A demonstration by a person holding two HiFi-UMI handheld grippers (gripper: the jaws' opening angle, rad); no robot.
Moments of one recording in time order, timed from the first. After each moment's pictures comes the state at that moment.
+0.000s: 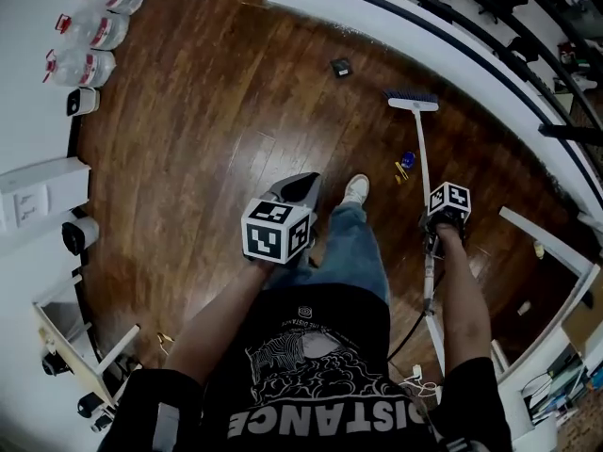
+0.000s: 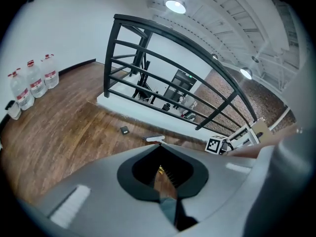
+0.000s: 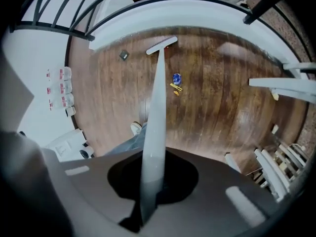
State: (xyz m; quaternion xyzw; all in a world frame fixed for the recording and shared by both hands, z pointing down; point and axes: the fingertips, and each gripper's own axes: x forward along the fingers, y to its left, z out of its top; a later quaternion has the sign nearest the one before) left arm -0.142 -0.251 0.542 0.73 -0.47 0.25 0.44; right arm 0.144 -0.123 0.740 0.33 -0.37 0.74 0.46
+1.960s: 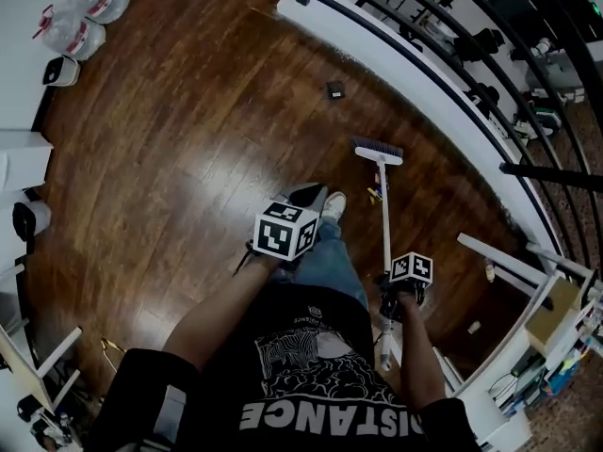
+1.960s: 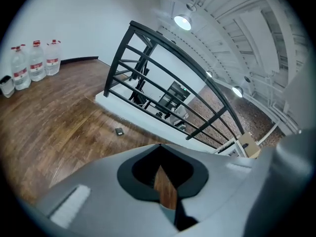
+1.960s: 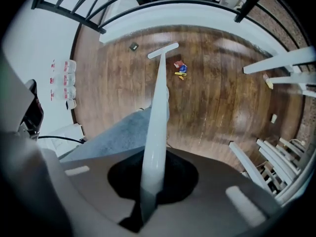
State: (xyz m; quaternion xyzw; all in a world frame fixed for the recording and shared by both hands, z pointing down) left arm -0.192 -0.222 0.537 0.75 -0.45 0.16 0.47; right arm 0.060 0.007 0.661 0.34 -0.39 0.72 0.46
